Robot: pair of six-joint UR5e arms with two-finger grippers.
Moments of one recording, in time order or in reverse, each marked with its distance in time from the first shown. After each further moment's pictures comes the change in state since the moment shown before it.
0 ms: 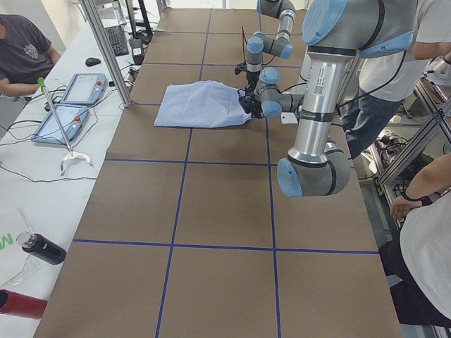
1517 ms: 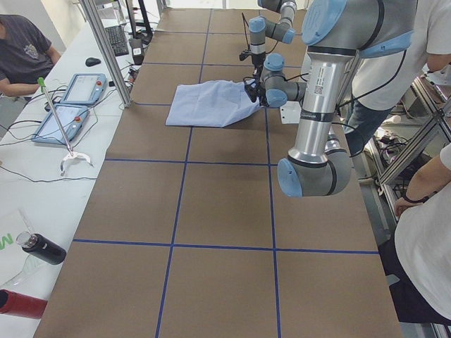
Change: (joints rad) left arm 0.017 0.002 -0.219 0.153 -0.121 0.001; right arm 0.039 -0.144 0.285 -0.004 0.296 -0.009
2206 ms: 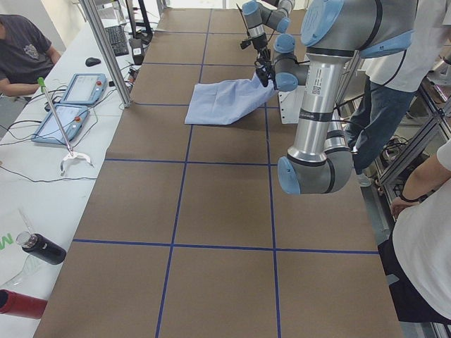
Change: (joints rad) left arm 0.021 -0.045 -0.124 0.090 -0.063 0.002; right arm 0.149 -0.004 0.039 0.003 0.259 0.000
